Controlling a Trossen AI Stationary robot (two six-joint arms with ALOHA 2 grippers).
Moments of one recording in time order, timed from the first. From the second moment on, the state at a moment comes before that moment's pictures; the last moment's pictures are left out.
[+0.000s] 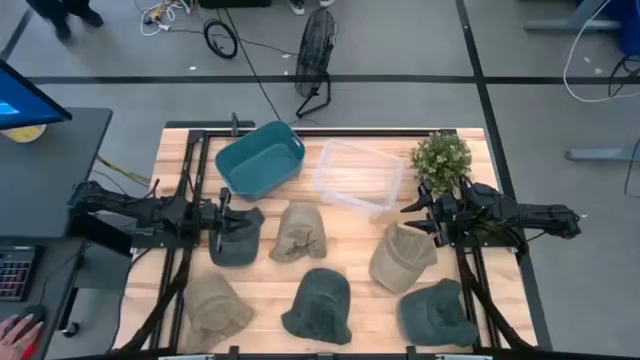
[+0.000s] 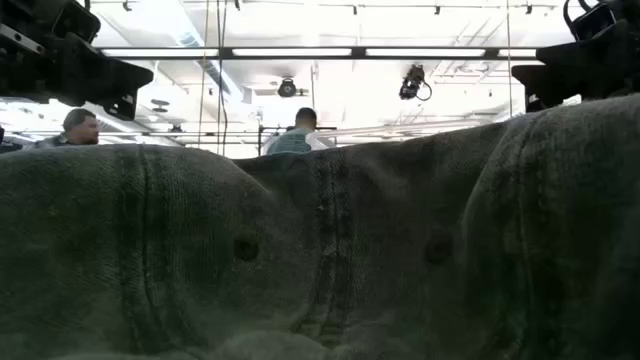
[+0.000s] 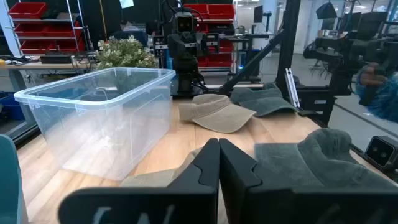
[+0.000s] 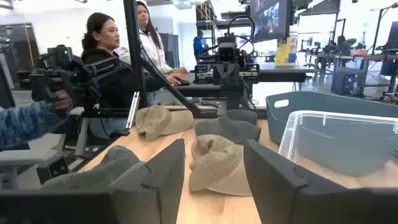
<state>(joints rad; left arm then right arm) -0.22 0.18 0.01 0.16 -0.19 -0.01 -0.07 0.00 0.02 0.05 -0.25 0.05</state>
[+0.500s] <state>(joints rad) -0.22 0.18 0.02 0.20 -0.22 -0.10 -0.07 0.00 0.02 0.13 -0.25 0.10</state>
